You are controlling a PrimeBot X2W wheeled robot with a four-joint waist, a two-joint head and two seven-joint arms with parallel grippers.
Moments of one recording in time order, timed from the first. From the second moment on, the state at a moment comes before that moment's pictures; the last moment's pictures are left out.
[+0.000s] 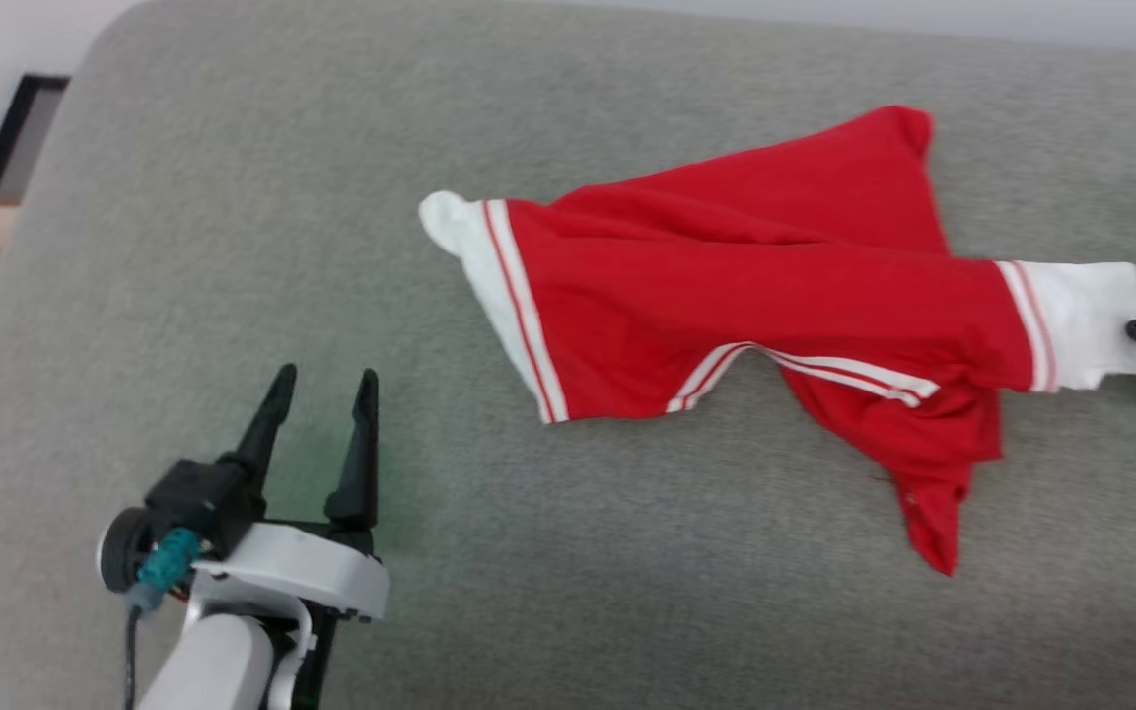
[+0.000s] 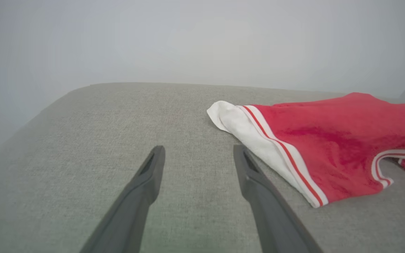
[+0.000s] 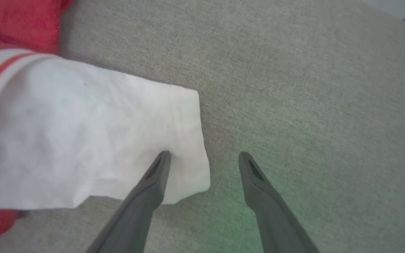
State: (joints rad) left arm -0.27 0.33 -0.28 0.18 -0.46 0.09 -0.26; right arm -0.80 -0.81 0.67 0.53 0.90 0.13 0.48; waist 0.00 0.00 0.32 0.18
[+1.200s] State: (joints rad) left arm -0.20 0.15 0.01 0.18 -0.22 -0.11 -0.26; right arm -0.76 -1.02 0.64 0.72 0.99 0.13 0.18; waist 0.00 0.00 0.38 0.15
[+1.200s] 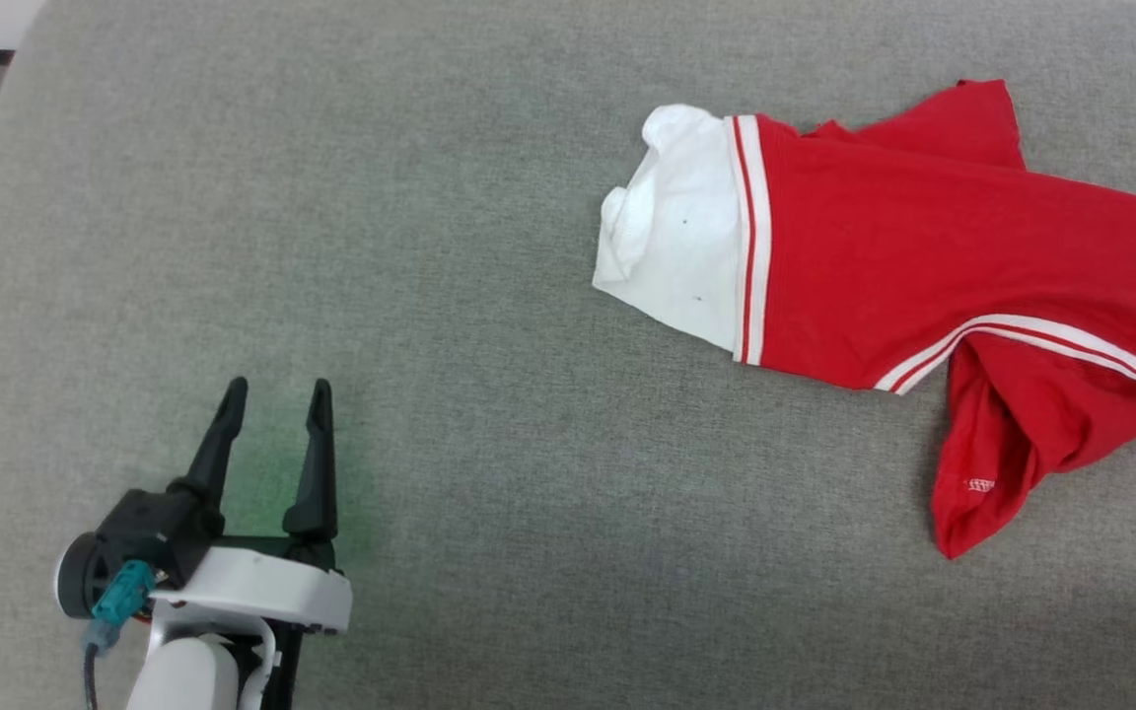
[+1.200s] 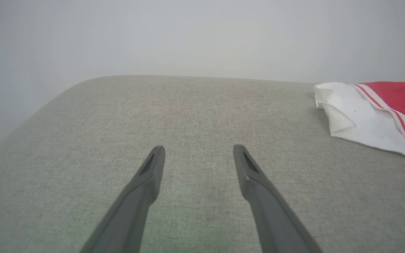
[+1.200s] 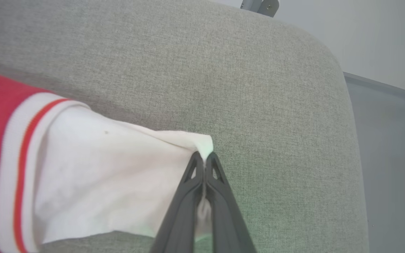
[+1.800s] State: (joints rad) left arm -0.34 0.37 -0.09 0.19 -0.25 -0.13 -0.17; right arm -0.79 -0.95 0.58 0.71 0.83 0.13 -0.18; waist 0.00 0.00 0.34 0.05
